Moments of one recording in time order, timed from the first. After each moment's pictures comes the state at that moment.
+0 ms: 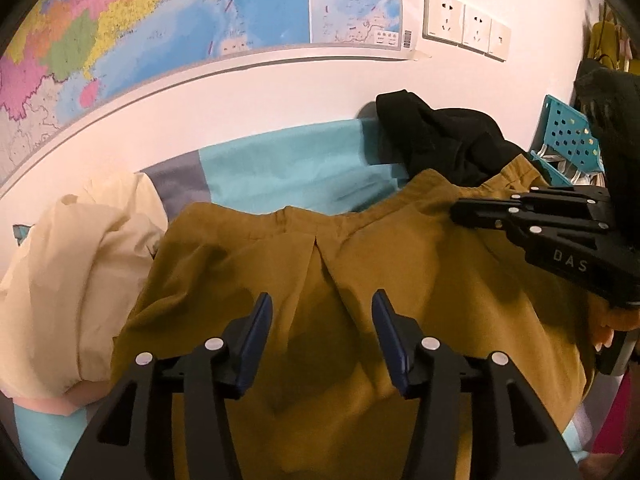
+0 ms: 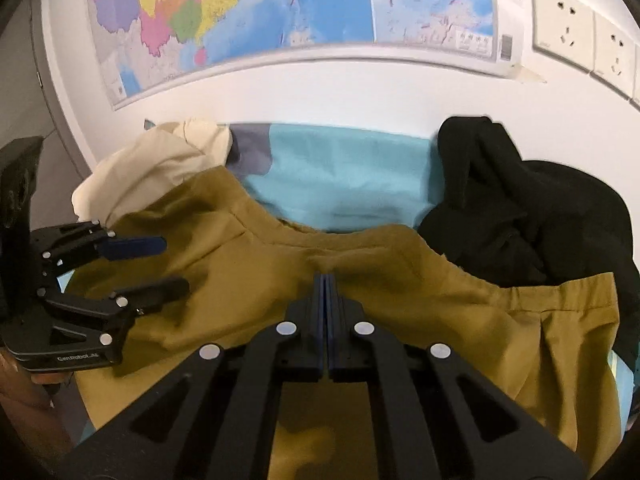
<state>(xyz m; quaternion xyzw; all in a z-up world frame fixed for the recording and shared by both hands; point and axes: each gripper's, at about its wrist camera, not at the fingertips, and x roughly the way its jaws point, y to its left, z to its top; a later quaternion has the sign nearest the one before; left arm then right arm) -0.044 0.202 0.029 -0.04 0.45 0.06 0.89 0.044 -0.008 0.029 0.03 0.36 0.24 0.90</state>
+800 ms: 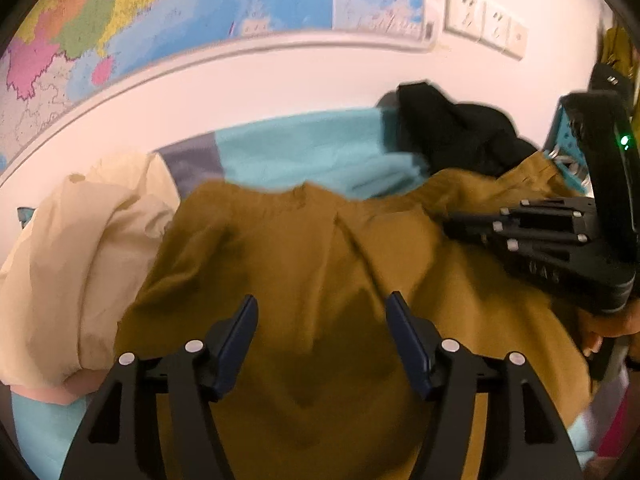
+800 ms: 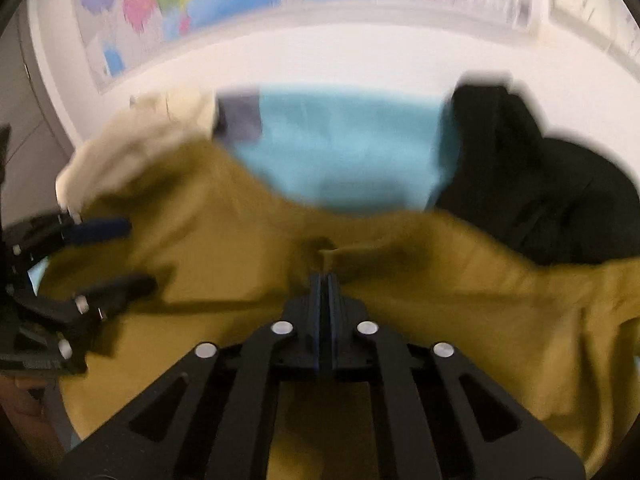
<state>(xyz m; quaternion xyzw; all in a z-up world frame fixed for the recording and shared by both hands) -0.045 0.216 0.014 -0.05 0.47 0.08 0.88 0.067 0.009 -0.006 0.02 0.41 0.24 0.88</state>
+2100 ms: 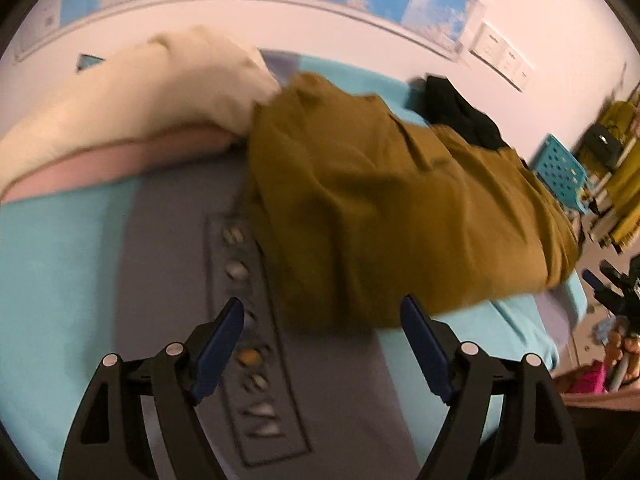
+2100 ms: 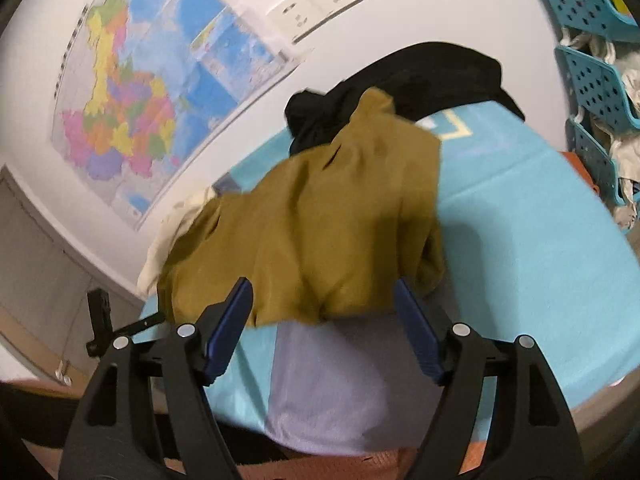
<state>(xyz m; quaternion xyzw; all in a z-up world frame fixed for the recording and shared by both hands) -0.221 0.252 0.010 -0.20 0.48 0.06 0.85 -0.204 -0.205 -0.032 0.32 0.32 0.18 0.87</state>
